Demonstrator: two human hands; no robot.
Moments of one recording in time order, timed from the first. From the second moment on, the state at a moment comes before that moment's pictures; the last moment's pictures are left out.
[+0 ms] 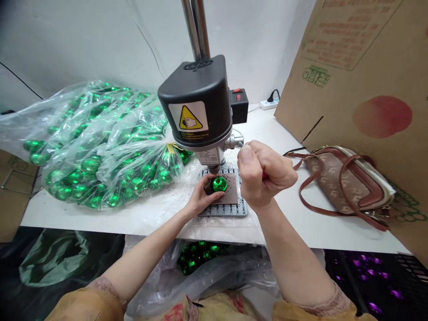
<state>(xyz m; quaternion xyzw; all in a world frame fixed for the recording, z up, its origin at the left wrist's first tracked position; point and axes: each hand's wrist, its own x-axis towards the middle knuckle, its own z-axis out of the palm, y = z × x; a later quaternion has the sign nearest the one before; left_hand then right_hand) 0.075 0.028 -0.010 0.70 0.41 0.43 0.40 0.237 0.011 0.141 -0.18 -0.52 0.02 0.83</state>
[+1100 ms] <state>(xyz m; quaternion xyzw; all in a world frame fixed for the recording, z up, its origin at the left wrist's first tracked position) 0.078 0.019 0.001 0.68 0.45 0.44 0.37 0.233 0.008 0.175 -0.26 -0.48 0.12 0.83</state>
